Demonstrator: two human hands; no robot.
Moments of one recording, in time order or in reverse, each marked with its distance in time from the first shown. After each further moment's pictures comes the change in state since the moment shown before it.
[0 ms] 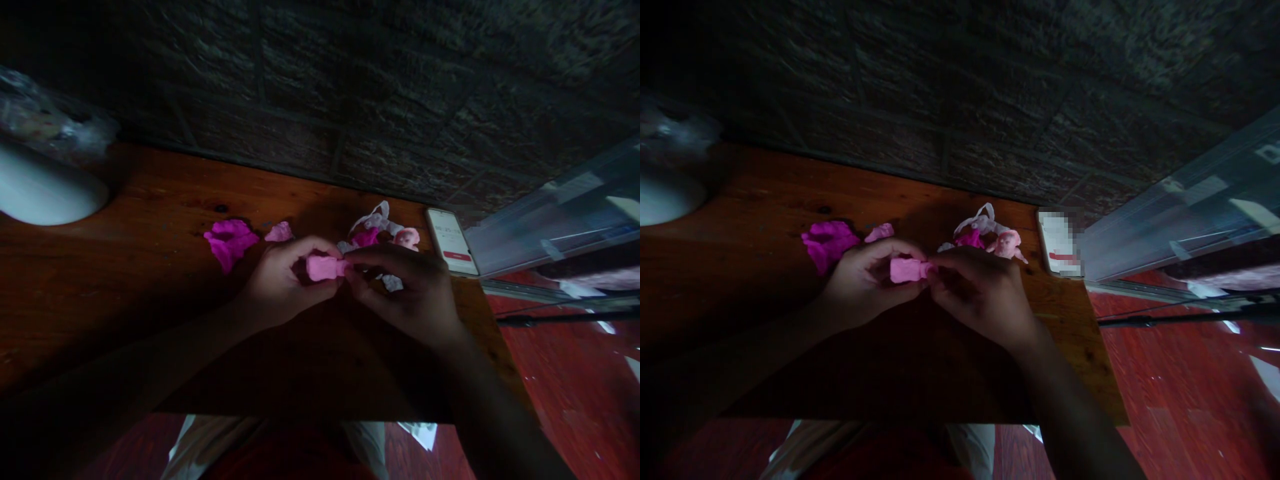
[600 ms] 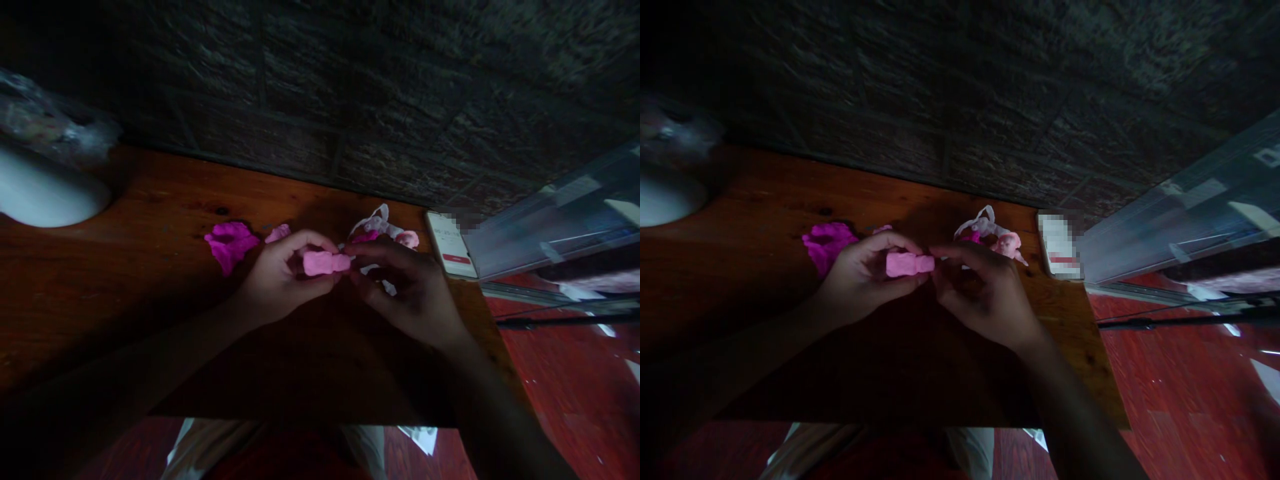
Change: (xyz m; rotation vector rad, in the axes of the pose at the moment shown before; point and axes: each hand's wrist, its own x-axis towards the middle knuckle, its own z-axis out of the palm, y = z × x) left_hand 0.006 -0.002 -0.003 -0.112 0.025 -0.002; right_hand -0.002 0.004 0.001 0.256 -0.026 0.161
